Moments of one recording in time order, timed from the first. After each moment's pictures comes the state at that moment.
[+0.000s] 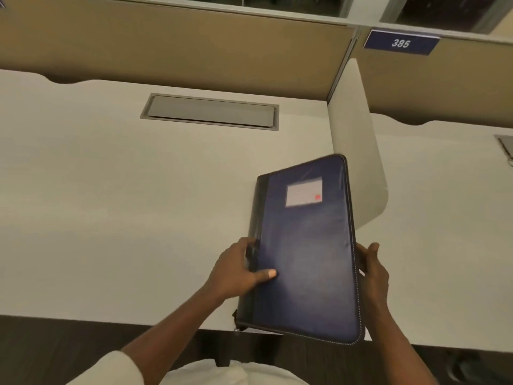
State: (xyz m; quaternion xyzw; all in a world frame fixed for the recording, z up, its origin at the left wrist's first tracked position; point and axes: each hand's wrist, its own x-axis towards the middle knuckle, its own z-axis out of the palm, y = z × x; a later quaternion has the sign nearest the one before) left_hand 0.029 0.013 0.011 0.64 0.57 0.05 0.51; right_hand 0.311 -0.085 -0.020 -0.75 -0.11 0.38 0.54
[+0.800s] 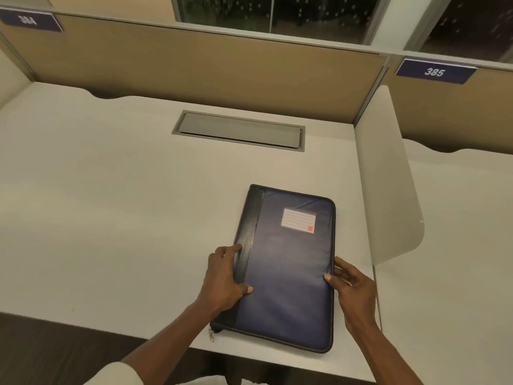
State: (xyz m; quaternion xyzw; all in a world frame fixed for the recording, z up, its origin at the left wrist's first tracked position) left_hand -0.035 0.045 -0.017 0.66 0.63 0.10 0.39; right_hand 0.263 -0.035 -0.054 -0.74 -0.25 0.39 0.49
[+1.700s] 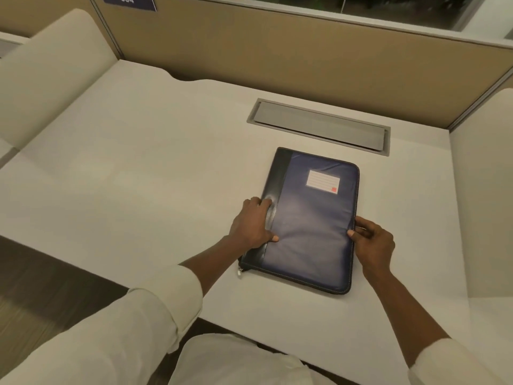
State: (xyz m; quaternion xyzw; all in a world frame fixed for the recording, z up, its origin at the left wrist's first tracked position) left_hand -0.156 0.179 -0.018 0.72 0.63 0.03 0.28; right_hand 0.144 0.128 -0.059 -0.77 -0.37 0.32 0.41
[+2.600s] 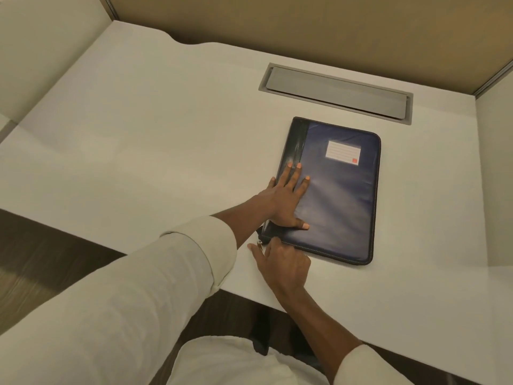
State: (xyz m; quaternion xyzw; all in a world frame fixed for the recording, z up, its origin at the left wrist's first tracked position) left_hand -0.153 0.200 -0.049 0.86 0.41 -0.20 0.22; right_hand -0.105 0.029 -0.072 -0.76 -0.63 0.15 0.09
